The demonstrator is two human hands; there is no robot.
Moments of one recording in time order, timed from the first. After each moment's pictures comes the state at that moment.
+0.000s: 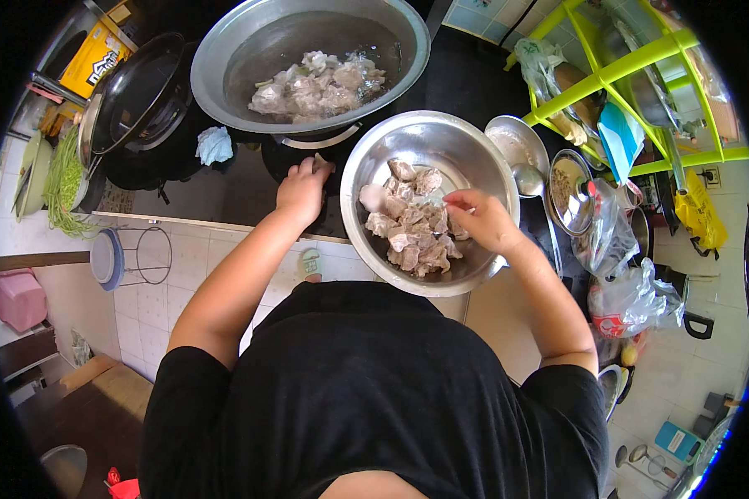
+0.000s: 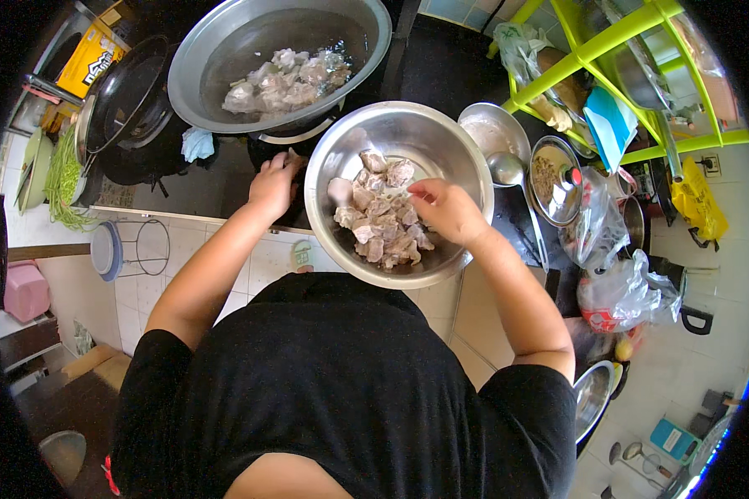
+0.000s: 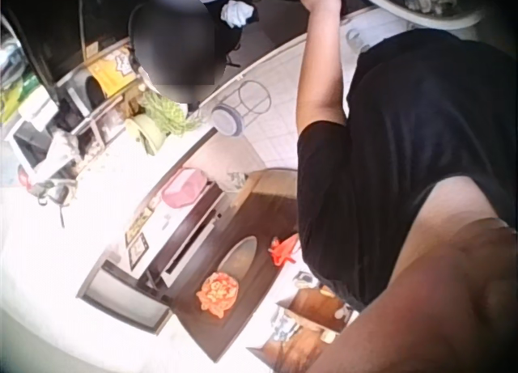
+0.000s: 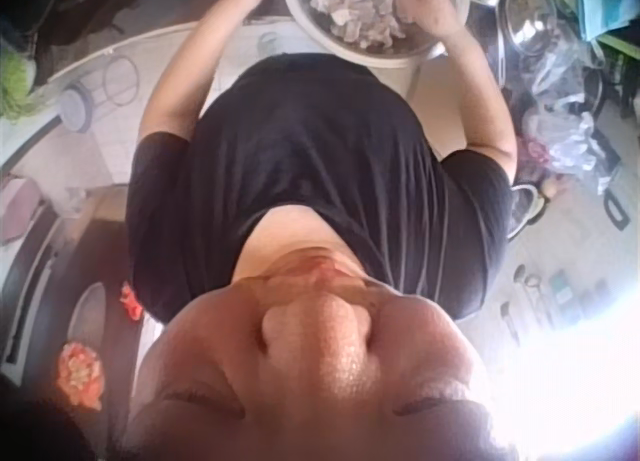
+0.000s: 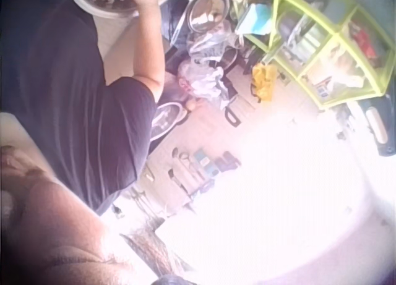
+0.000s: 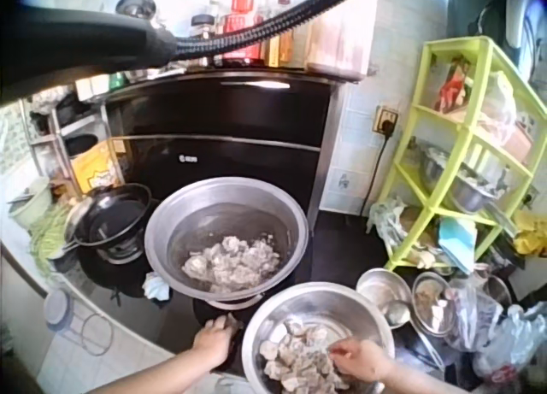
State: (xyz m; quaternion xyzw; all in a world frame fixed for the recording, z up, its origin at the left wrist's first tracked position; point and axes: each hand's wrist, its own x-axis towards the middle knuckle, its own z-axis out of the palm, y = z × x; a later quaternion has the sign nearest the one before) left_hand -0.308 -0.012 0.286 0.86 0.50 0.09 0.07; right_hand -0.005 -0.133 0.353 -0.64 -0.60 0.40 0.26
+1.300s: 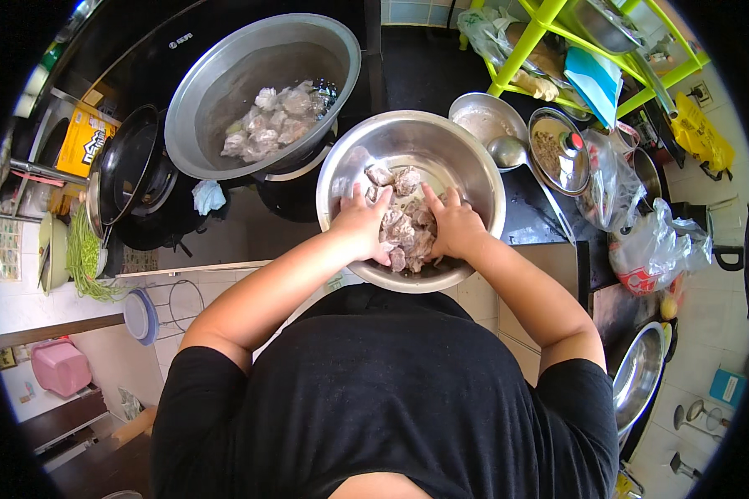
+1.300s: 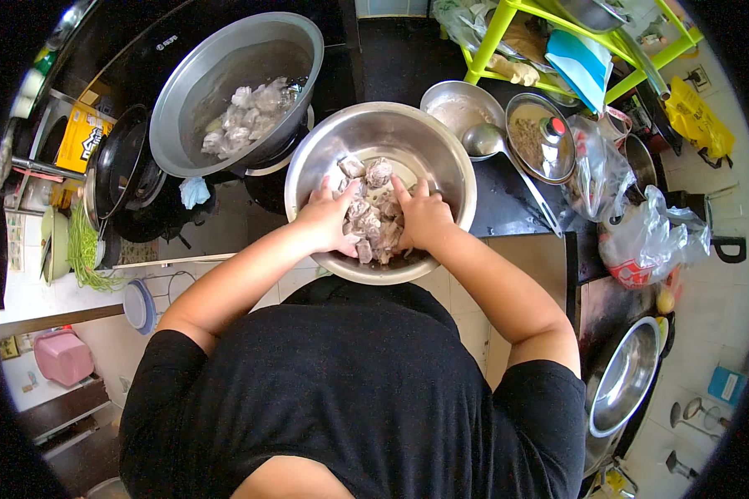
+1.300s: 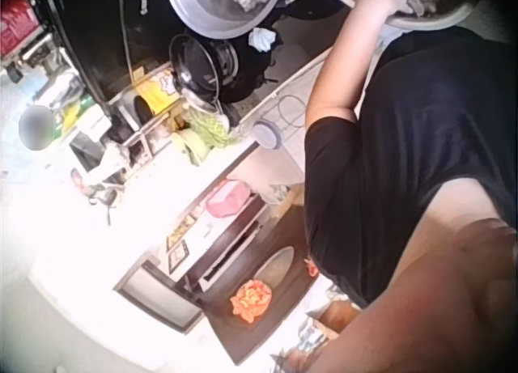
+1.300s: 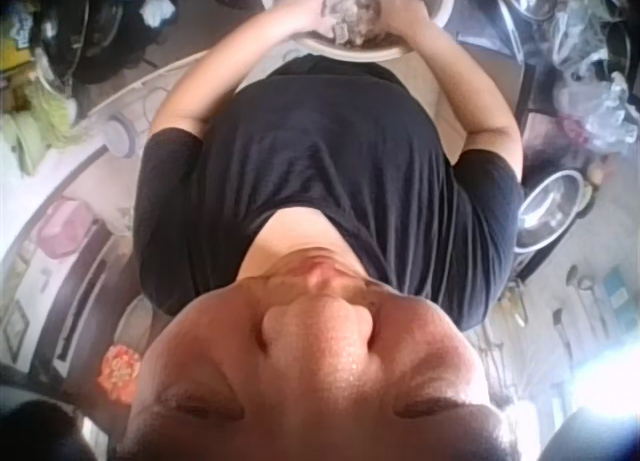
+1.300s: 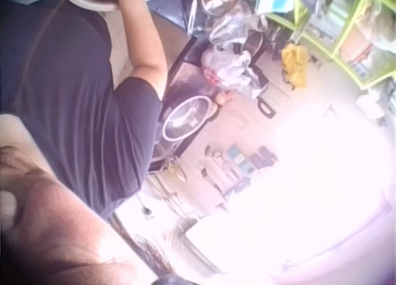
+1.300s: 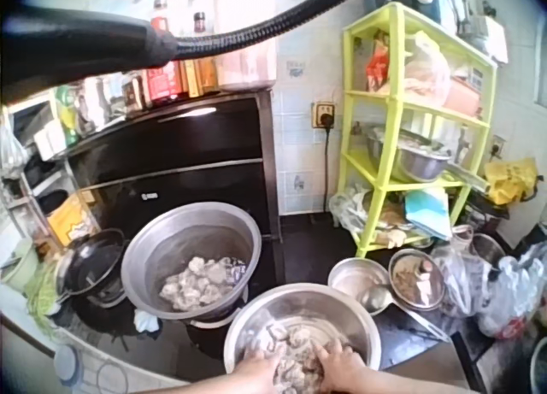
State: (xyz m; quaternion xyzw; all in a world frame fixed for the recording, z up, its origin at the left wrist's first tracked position) left_hand -0.192 -0.073 0.364 0.85 0.41 -0.26 0.22; right_hand -0.029 -0.155 0.331 -0.74 -0.61 0.26 -0.10
